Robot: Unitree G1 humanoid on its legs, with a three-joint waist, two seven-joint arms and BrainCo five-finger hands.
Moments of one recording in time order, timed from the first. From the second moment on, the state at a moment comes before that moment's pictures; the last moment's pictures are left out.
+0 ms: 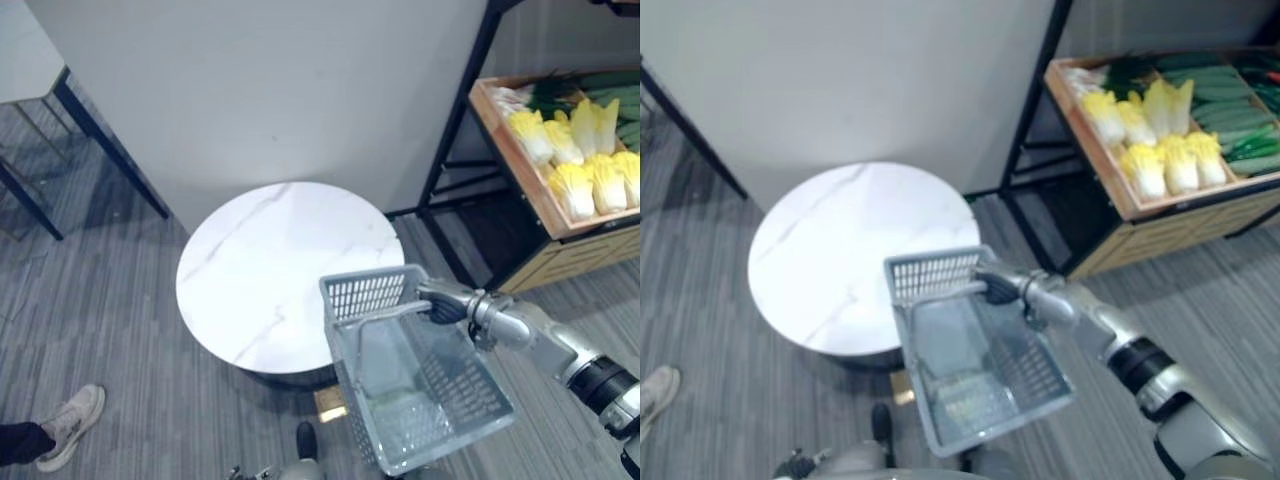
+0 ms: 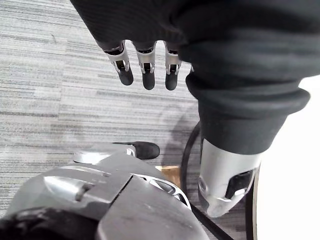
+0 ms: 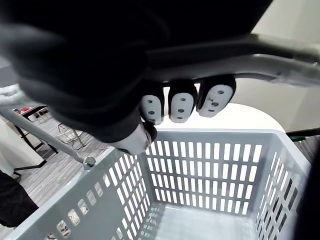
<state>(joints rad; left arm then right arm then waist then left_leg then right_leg) 0.18 0.15 0.12 1.04 -0.26 -0.01 0.13 -0.43 -0.77 0.63 0.31 -0.38 -0.39 0.16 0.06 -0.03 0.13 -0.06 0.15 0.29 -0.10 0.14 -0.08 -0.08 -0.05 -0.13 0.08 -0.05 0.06</state>
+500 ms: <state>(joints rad) 0.25 0.13 0.12 1.04 -0.26 0.00 0.12 -0.19 -0.76 0.35 0.35 -0.51 -0.40 0.11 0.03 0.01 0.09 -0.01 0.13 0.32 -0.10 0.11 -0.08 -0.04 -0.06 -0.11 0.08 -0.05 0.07</state>
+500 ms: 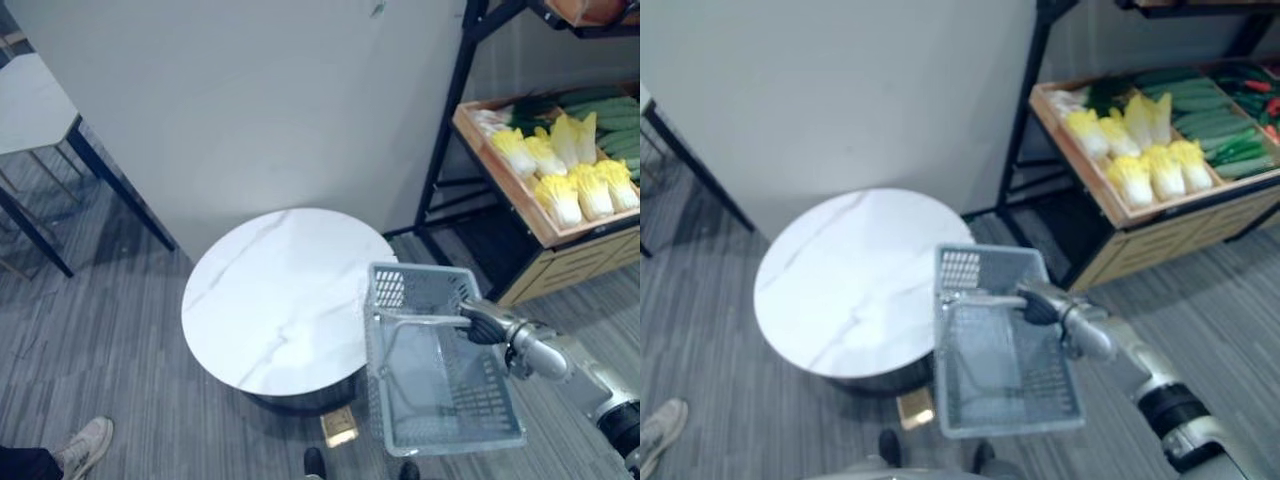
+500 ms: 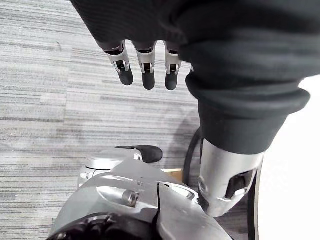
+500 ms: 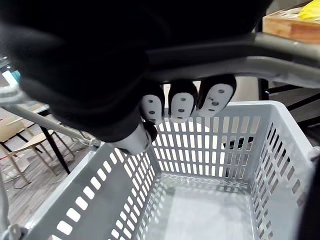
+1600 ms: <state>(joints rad) 0.20 0.13 0.15 1.06 -0.26 -0.02 0.11 -0.13 -0.55 0.26 0.25 -0.55 -0.34 0.05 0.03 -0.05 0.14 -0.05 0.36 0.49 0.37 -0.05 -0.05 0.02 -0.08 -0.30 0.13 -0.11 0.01</state>
